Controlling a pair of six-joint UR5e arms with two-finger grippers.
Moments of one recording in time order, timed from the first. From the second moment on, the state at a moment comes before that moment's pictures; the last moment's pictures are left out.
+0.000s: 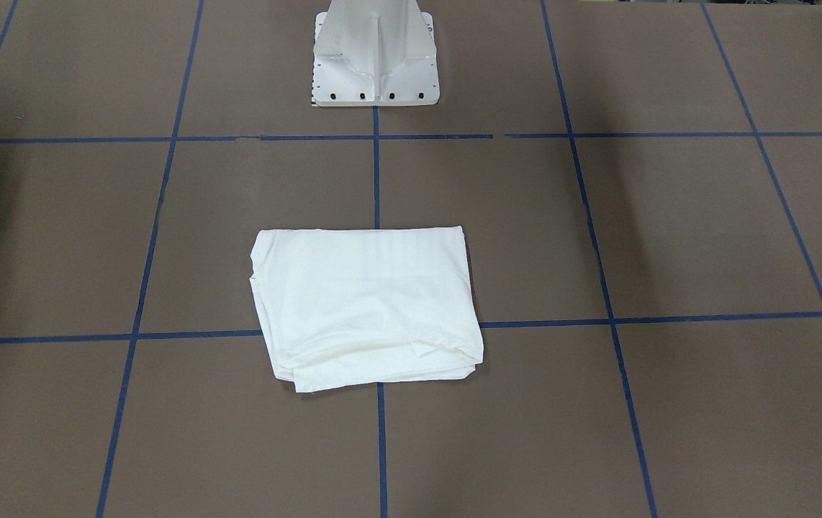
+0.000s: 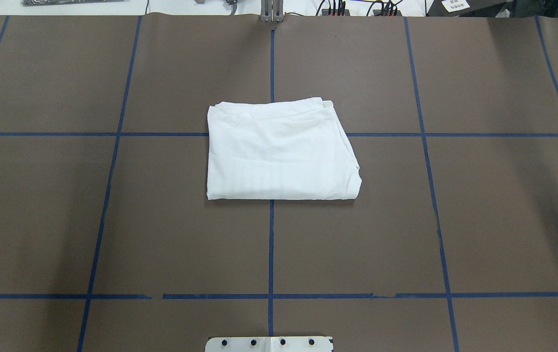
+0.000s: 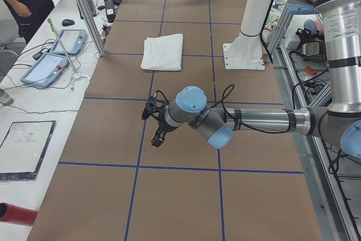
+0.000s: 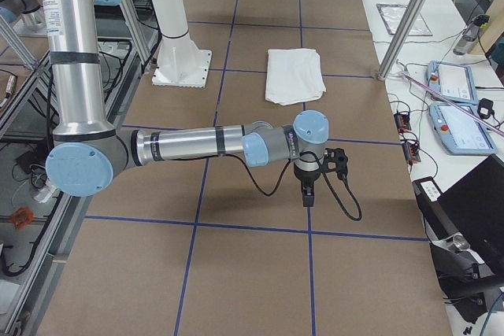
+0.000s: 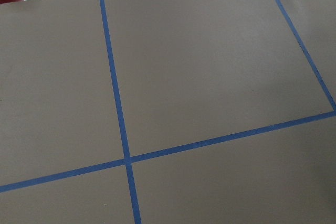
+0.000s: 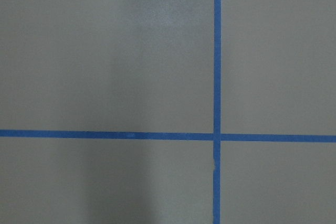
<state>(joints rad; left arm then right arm) -1.52 -1.32 -1.81 -2.32 -2.33 -0.31 1.44 -1.51 1.63 -1.41 2.28 0.24</state>
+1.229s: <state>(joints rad) -1.51 -1.35 -1.94 -1.93 -2.34 -0.31 1.39 -1.52 1.60 -1.42 2.28 0.24</state>
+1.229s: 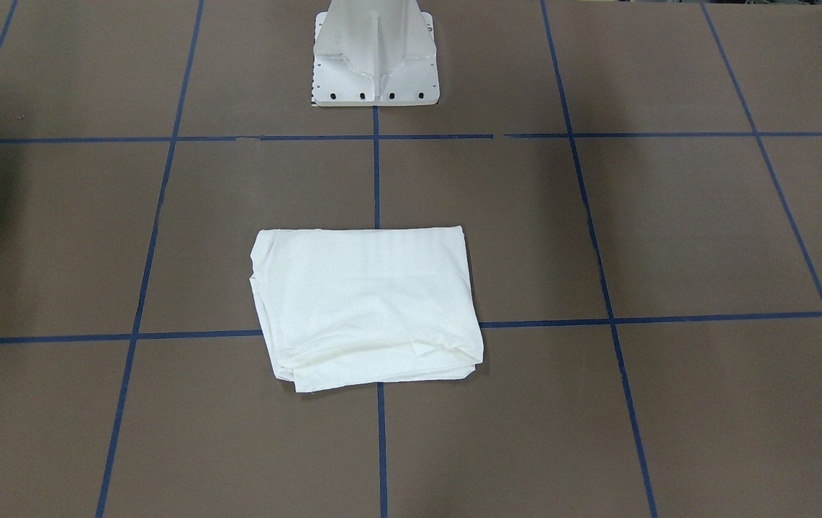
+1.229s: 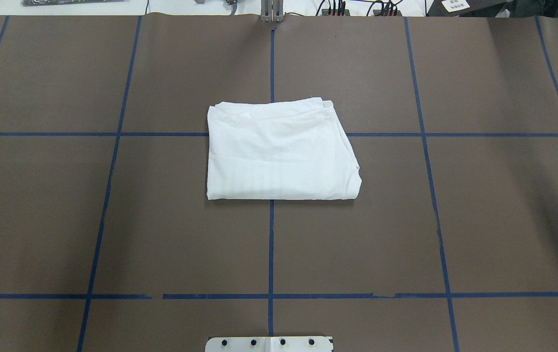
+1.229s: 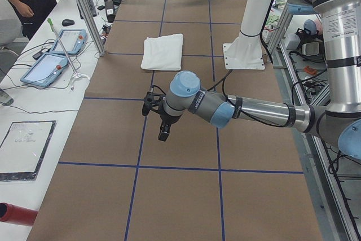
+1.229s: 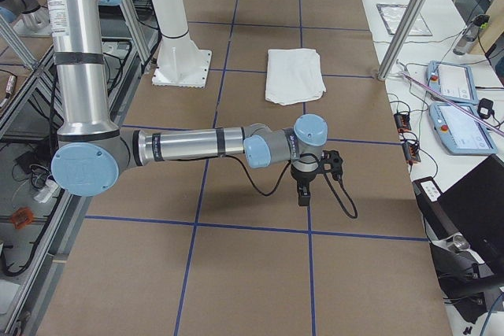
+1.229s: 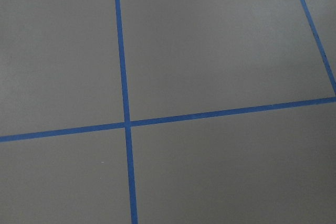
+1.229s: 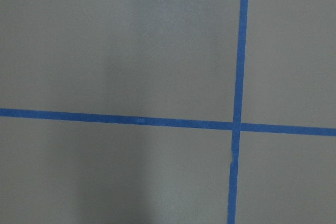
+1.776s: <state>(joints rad) -1.50 -1.34 -1.91 -1.82 -2.24 -0.31 1.43 -1.57 1.63 -1.42 2.29 0.24</state>
